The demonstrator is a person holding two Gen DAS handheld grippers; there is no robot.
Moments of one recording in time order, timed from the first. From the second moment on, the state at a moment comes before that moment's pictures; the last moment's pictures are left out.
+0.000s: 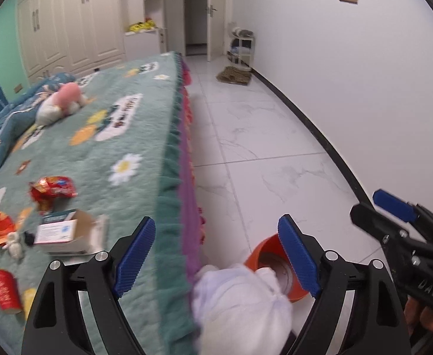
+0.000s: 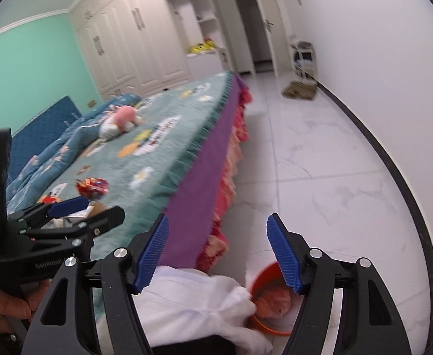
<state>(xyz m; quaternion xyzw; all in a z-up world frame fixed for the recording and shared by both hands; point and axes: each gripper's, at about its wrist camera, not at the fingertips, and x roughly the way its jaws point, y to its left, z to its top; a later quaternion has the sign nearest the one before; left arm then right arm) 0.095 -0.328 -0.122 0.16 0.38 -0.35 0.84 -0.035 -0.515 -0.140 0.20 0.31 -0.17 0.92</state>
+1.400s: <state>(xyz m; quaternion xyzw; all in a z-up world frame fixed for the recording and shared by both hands) 0.162 -0.005 -0.091 0.02 0.38 -0.09 0.92 0.160 -0.200 -0.104 0.05 0.35 0.16 0.92</state>
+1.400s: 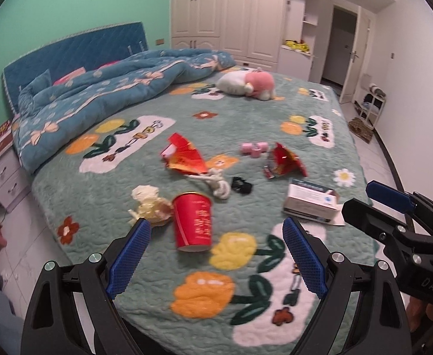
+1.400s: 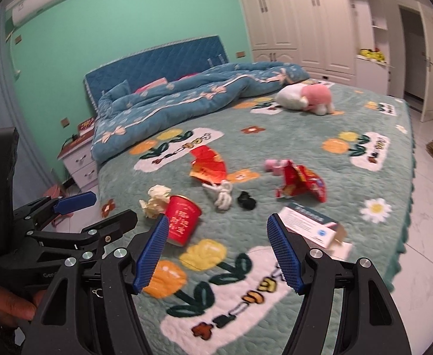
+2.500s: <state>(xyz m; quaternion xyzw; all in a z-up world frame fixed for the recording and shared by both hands) 0.259 0.085 -0.163 0.02 0.47 -0.05 0.88 0.271 -0.095 -0.179 0.02 0.43 0.21 0.88</state>
